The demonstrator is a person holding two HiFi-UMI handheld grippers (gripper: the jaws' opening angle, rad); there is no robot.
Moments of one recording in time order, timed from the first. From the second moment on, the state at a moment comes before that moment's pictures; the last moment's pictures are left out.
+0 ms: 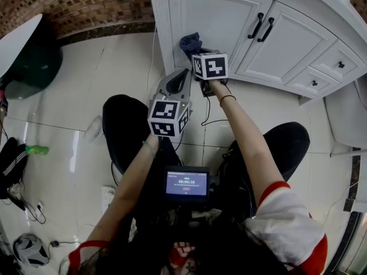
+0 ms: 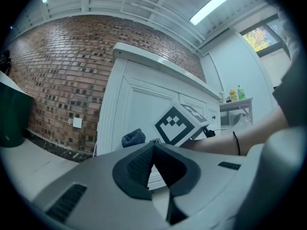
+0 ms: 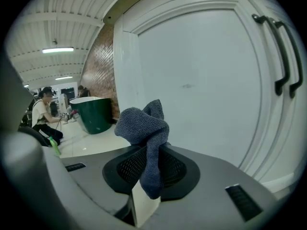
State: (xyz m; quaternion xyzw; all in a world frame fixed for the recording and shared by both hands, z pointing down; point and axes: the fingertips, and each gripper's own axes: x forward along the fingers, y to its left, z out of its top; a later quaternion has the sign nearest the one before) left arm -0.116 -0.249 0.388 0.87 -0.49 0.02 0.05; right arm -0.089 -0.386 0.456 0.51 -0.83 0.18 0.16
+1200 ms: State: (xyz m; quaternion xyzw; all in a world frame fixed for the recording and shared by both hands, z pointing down) left arm -0.086 -0.253 0.408 0.88 -0.47 0.05 0.06; right arm 0.122 -0.373 0.485 0.64 -0.72 0.21 0.16
